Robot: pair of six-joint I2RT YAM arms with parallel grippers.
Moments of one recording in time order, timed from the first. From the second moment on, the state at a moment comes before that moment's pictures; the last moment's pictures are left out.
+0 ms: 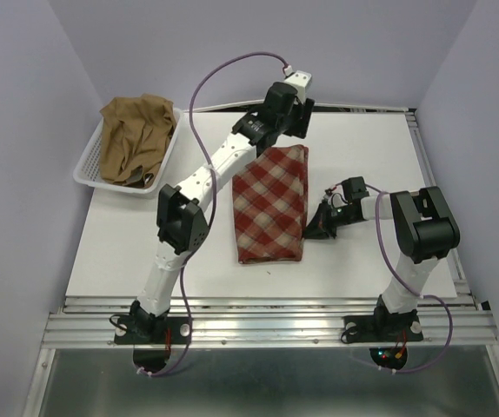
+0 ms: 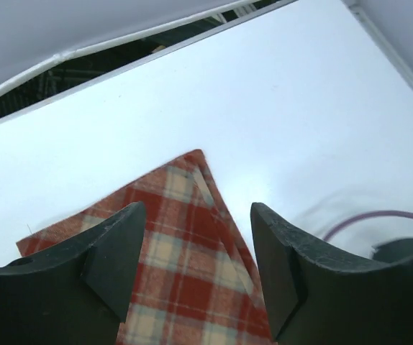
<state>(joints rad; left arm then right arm) -0.71 2.19 2.32 -0.51 -0.10 -0.15 0.16 1.86 0.84 -0.17 -0.83 0.61</state>
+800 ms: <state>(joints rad) -0.47 1.50 1.45 -0.30 0.27 0.23 0.12 1.59 1.13 -0.66 -0.66 -0.01</state>
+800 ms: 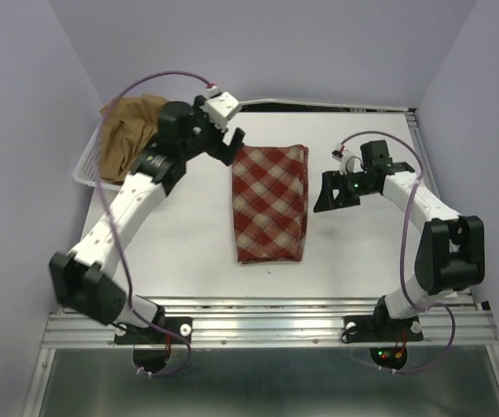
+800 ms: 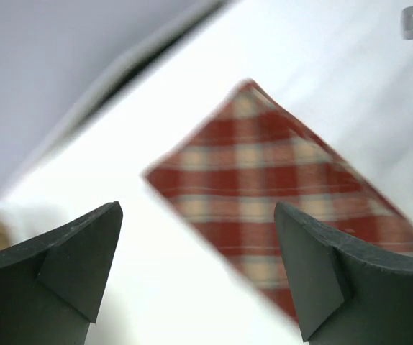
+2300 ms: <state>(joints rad) -0.60 1.24 0.37 0.03 0.63 1.88 0.46 1.31 0.27 0.28 -0.85 -1.83</state>
